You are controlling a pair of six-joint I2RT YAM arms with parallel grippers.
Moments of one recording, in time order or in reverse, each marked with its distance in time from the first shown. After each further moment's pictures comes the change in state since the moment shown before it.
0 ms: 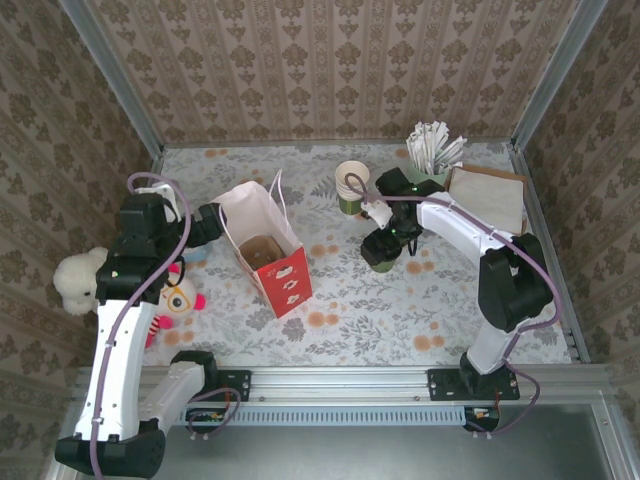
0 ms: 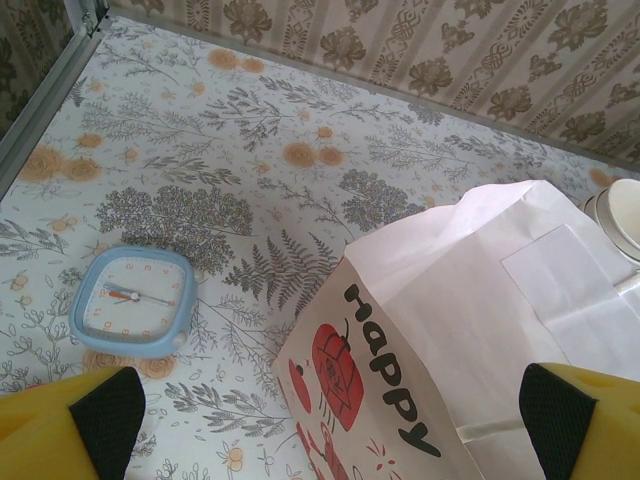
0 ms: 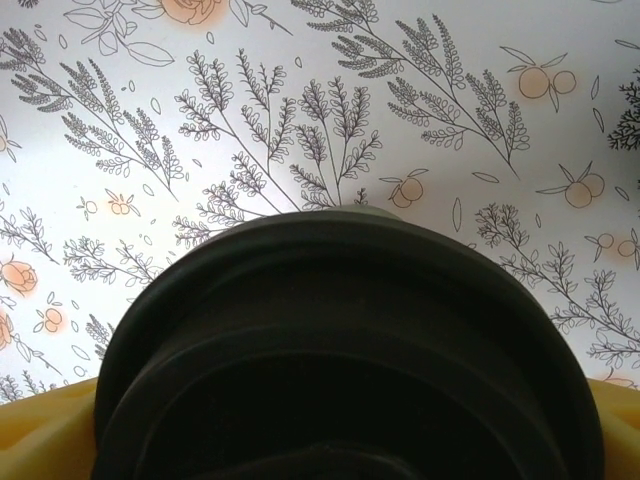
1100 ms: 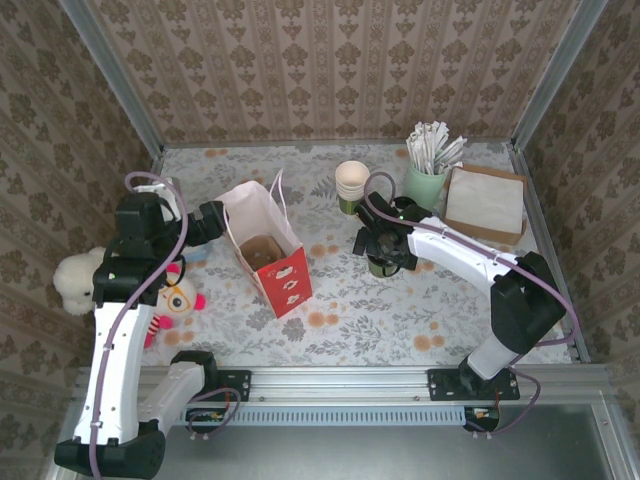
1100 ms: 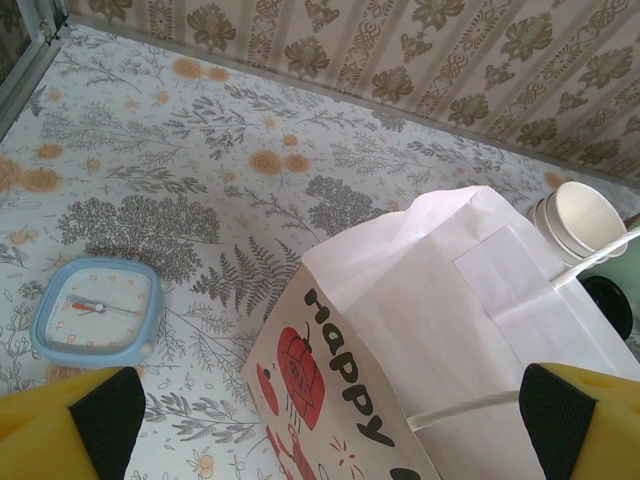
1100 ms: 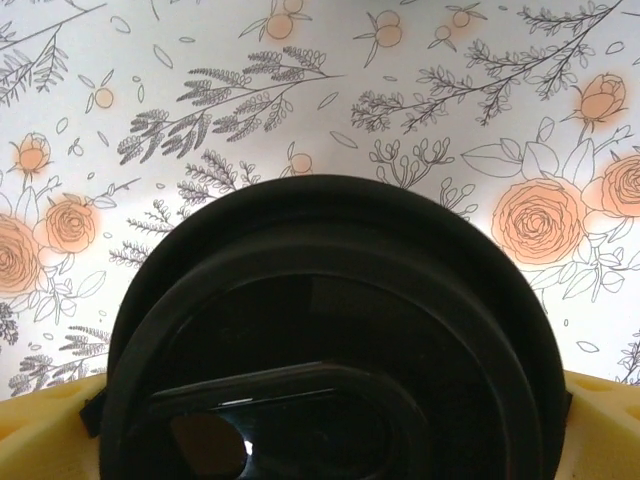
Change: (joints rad) left arm 0.000 -0.006 0.020 0.002 0.066 -0.008; right arm 0.198 -0.131 -0.141 0.096 0.342 1.109
